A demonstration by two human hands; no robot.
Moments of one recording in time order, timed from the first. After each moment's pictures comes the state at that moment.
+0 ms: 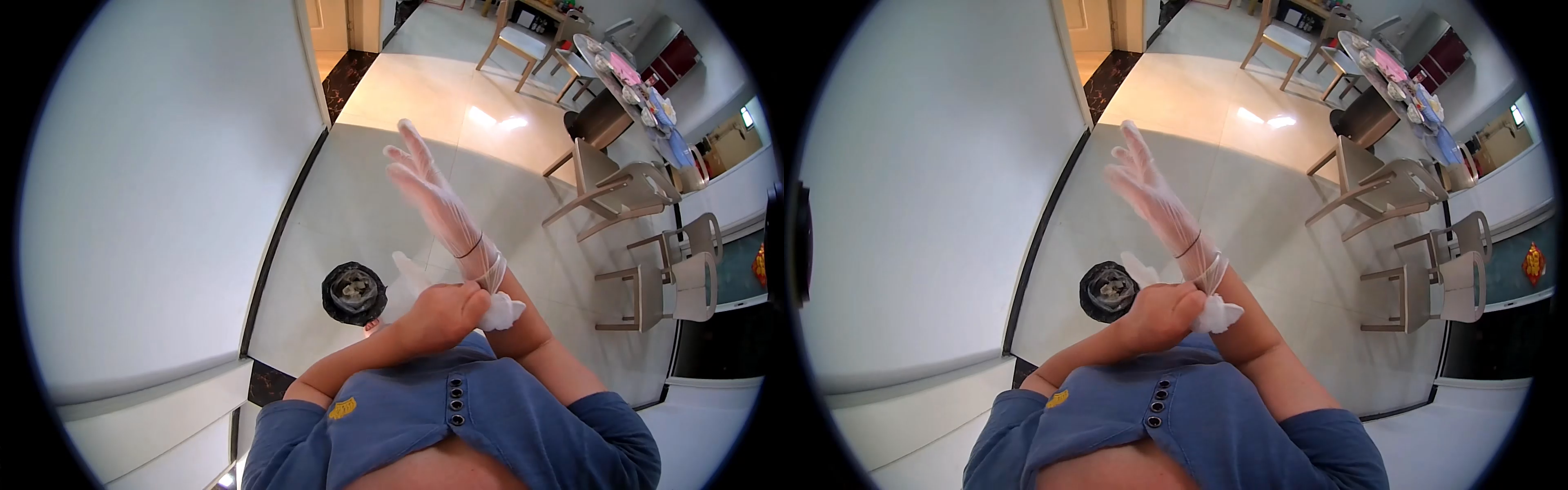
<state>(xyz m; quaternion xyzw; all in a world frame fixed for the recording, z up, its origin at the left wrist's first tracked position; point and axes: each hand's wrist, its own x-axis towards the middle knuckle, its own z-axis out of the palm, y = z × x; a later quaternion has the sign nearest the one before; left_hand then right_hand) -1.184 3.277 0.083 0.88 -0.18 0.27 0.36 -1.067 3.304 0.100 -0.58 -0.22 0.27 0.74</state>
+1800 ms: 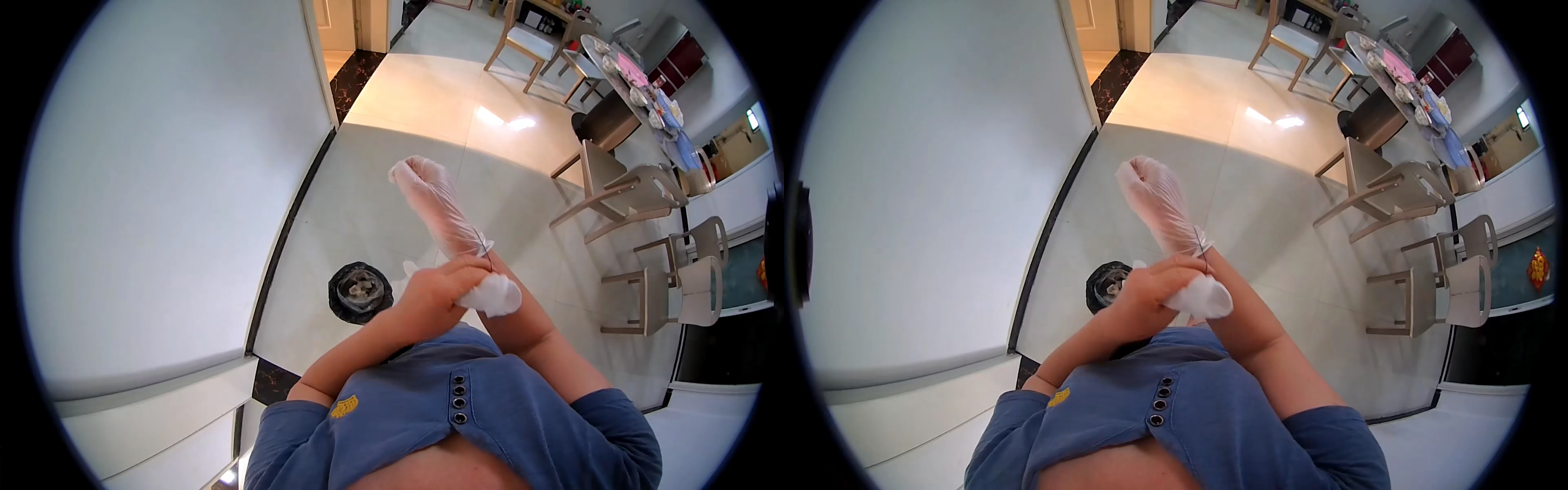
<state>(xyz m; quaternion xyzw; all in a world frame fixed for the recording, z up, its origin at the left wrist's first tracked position) -1.180 3.303 0.104 0.78 -0.12 0.22 0.57 -1.048 3.319 0.079 -0.75 -0.25 0.21 0.58</state>
